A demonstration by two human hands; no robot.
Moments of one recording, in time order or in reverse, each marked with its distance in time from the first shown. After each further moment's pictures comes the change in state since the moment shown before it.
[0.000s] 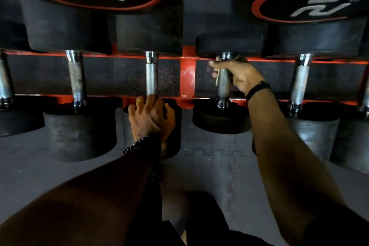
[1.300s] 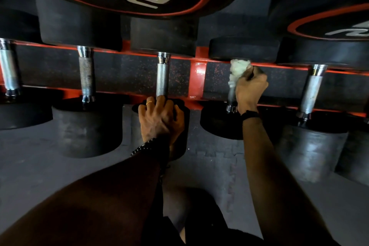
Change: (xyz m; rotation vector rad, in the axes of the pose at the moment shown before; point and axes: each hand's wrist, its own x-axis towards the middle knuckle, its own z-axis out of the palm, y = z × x) left_hand 0.001 -0.002 -0.001 -0.026 -0.059 -0.018; right_hand -0.006 0.036 0.014 -0.338 0.723 -0.471
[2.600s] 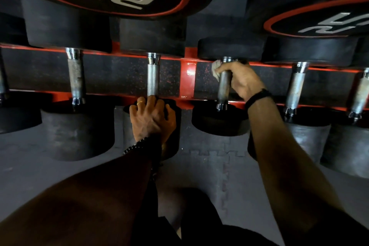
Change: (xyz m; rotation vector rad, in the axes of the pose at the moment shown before) left_hand -0.002 0.003 -0.002 0.011 -0.011 -0.009; right_hand 0.014 -0.035 -0.018 0.354 -0.687 0.385
